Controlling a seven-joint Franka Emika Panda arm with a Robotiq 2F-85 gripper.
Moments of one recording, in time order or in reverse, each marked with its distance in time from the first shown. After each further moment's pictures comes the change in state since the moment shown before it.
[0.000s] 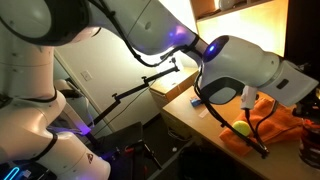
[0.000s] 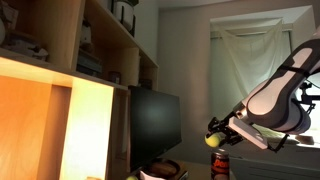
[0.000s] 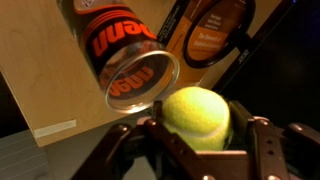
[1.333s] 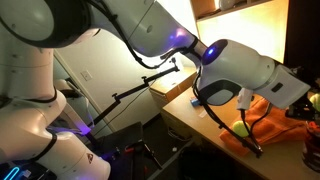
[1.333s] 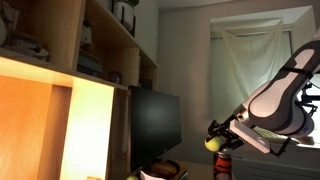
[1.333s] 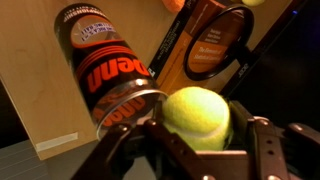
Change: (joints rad) arm -0.025 0.009 0.044 -0.013 -0.010 0.000 0.003
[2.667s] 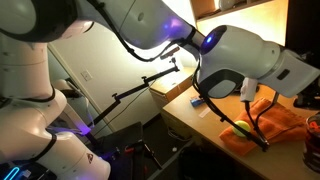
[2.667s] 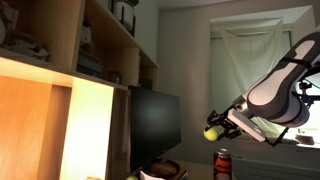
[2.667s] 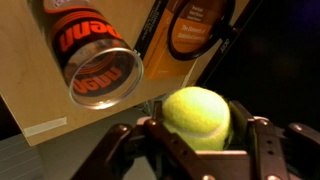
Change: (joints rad) arm -0.024 -0.056 0.009 -0.006 -0.018 0.000 0.023
